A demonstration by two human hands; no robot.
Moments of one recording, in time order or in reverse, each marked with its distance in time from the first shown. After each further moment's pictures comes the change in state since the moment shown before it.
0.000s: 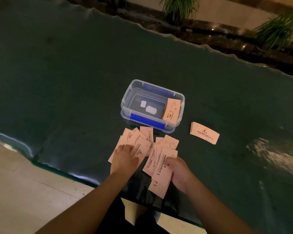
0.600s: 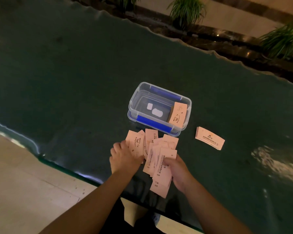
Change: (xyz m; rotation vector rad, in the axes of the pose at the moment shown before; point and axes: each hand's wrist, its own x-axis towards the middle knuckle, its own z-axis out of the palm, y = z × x) left_hand 0.009 -0.006 -0.005 0.138 0.134 -0.131; right_hand 0.002 -0.008 0.027 -0.183 0.039 -0.083
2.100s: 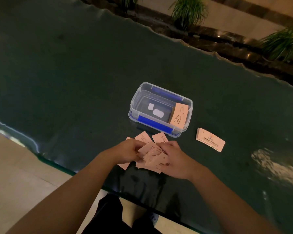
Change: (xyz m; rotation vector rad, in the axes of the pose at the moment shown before) left_hand 0.043 0.008 -0.062 -0.222 -0.723 0.462; right_hand -0.018 -0.063 -0.004 -1.195 -0.264 -0.379
